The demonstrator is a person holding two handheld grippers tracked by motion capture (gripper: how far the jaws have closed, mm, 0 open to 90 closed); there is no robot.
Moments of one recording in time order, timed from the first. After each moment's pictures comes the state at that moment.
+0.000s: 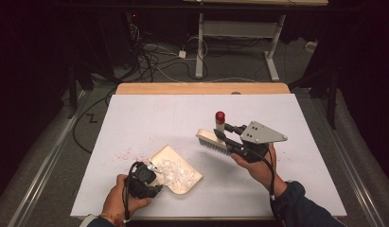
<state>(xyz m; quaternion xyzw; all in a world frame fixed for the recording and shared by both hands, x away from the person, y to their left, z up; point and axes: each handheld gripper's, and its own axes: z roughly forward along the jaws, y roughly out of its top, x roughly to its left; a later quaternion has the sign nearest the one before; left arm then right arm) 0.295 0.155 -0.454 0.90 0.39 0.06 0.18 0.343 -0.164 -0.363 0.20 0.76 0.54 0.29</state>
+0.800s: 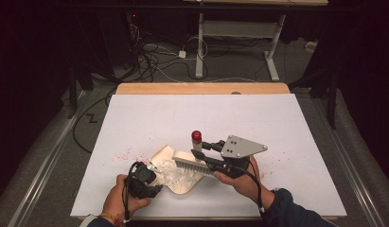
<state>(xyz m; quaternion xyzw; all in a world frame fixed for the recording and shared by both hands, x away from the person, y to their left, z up) 0.295 0.156 -0.454 0.90 0.39 0.06 0.19 0.314 -0.121 -0.371 0.14 0.79 0.57 0.19</state>
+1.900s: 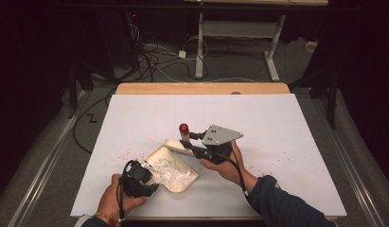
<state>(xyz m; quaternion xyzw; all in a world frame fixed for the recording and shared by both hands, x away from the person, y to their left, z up) 0.297 0.169 -0.450 0.89 0.40 0.05 0.19 0.356 -0.087 -0.390 0.13 0.80 0.55 0.20</state>
